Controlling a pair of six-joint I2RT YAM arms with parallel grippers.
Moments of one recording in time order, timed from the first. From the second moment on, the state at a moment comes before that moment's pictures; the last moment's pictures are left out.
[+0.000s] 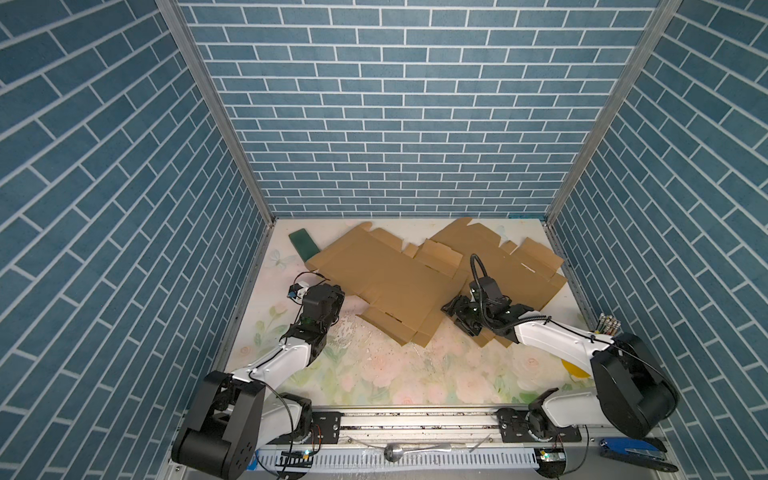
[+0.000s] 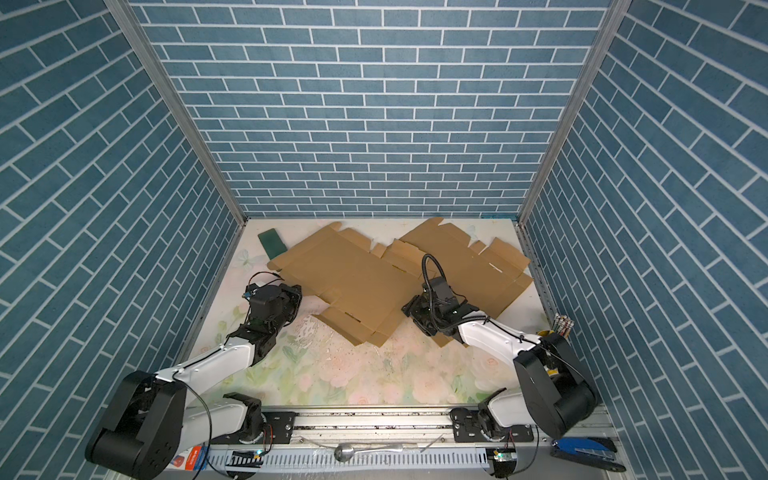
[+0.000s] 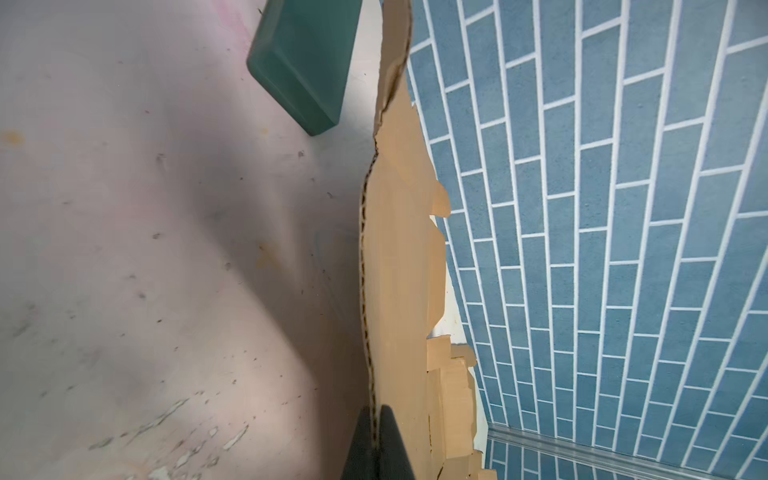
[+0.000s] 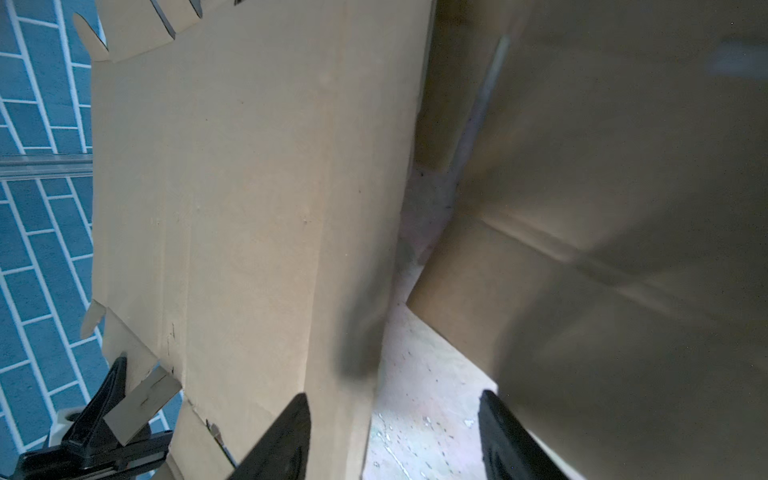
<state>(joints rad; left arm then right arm) -0.28 1.18 0.38 0.35 -0.15 -1.35 0.62 1.40 0.66 -0.12 -0.24 1.21</state>
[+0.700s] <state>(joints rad) -0.29 1.02 0.61 -0.27 -0.14 -1.13 0.63 1.49 0.79 -0.20 -0.24 1.09</state>
